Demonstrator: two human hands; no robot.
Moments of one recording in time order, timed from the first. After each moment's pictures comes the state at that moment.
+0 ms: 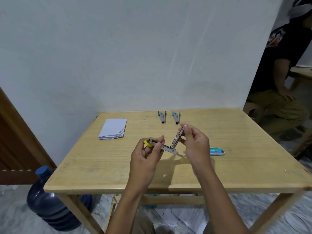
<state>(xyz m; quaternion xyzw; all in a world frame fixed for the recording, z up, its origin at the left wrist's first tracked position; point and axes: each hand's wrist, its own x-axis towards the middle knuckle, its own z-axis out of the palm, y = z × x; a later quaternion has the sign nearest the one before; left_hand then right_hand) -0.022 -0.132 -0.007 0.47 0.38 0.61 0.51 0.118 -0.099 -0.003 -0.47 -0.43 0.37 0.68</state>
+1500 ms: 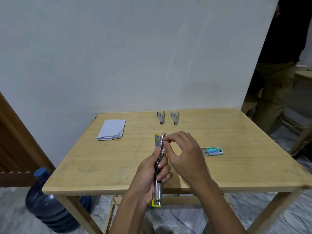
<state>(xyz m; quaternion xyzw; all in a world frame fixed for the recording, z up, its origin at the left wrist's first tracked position) -0.012 -0.141 -0.011 0.30 0.28 0.50 0.76 0.110 -0.123 -0.009 -0.50 -0.70 0.01 0.52</state>
